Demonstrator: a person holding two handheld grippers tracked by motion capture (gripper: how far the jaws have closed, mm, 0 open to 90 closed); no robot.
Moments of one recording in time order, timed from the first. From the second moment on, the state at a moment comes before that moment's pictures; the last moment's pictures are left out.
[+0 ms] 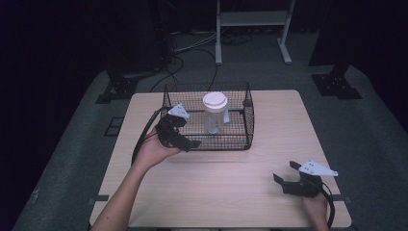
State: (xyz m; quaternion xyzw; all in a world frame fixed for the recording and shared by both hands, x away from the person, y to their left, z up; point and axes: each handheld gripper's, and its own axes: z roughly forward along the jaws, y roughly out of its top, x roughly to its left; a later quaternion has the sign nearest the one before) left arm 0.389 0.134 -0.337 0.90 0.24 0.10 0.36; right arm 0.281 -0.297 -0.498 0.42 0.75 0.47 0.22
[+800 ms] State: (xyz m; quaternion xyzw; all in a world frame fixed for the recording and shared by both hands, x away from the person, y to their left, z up) left arm 0.367 0.136 -0.369 0.90 0.24 0.09 0.36; right arm 0.282 -0.297 -0.498 0.42 0.75 0.46 0.22
